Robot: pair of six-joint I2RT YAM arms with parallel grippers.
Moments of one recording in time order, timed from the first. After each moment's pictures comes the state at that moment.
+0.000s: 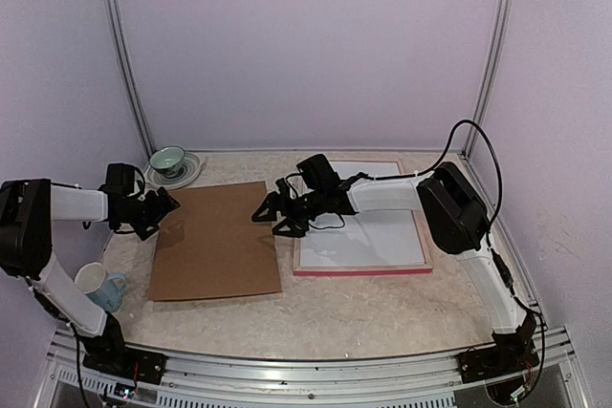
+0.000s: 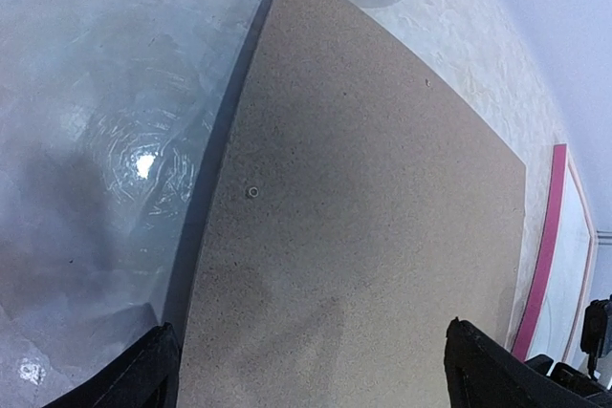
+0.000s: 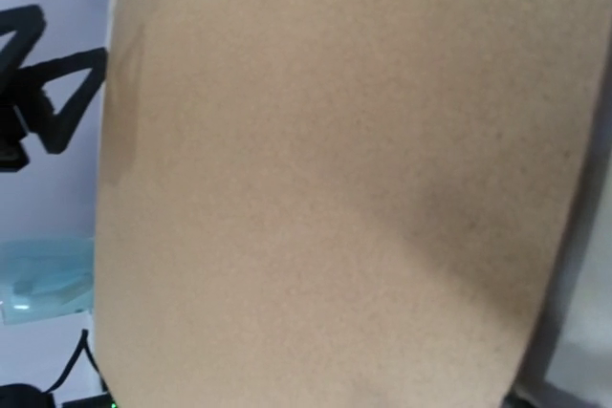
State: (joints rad) left arm 0.05 1.55 0.76 -0.05 0.26 -0.68; right arm 0.79 2.45 1.87 -0.08 -0.64 0.87
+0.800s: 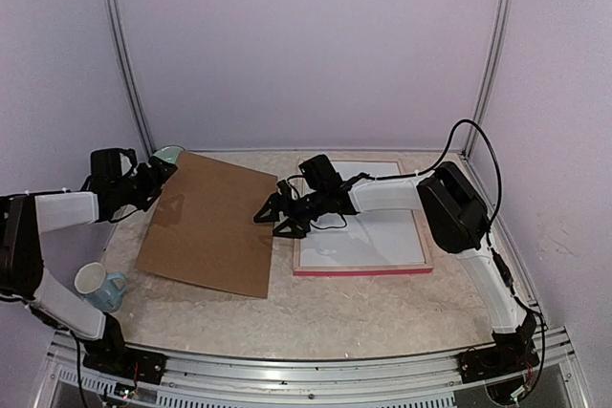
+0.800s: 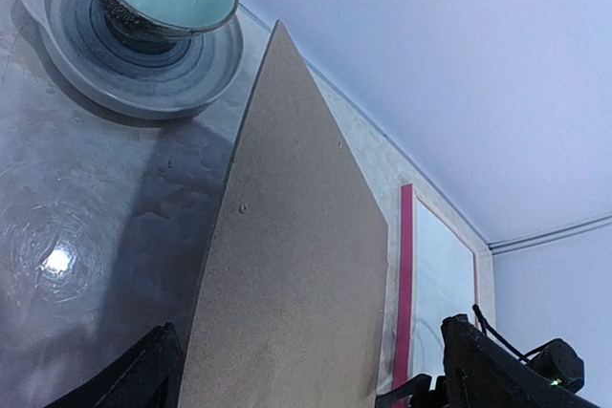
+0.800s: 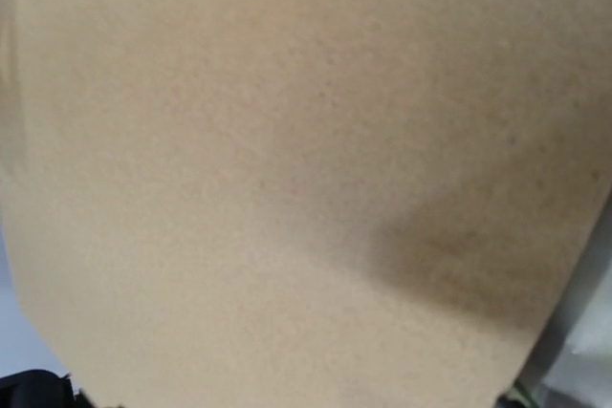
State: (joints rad) left arm 0.06 1.42 0.75 0.19 0.39 -0.75; right arm 0.78 2.45 1.85 -0.06 -0.70 0.89
